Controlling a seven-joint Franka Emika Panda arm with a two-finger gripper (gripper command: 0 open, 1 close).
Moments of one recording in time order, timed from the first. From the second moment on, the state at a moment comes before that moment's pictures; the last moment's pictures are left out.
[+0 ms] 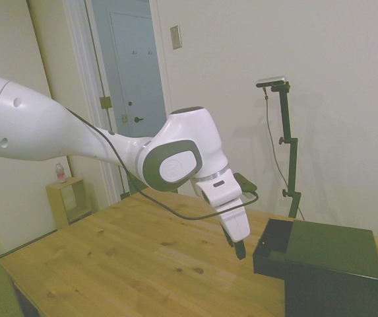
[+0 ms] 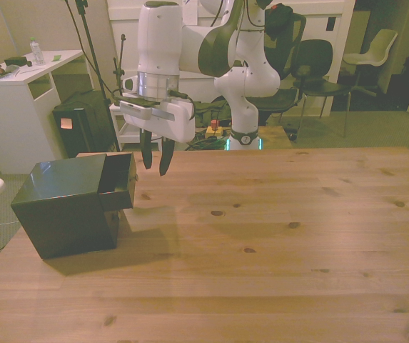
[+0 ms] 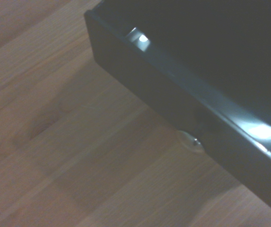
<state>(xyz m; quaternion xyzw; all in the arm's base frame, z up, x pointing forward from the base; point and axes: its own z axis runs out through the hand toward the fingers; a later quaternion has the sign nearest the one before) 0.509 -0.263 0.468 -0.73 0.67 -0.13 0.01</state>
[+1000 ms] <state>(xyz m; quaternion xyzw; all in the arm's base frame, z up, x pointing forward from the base) 0.506 -0.300 0.471 -0.70 0.71 -0.11 0.01</state>
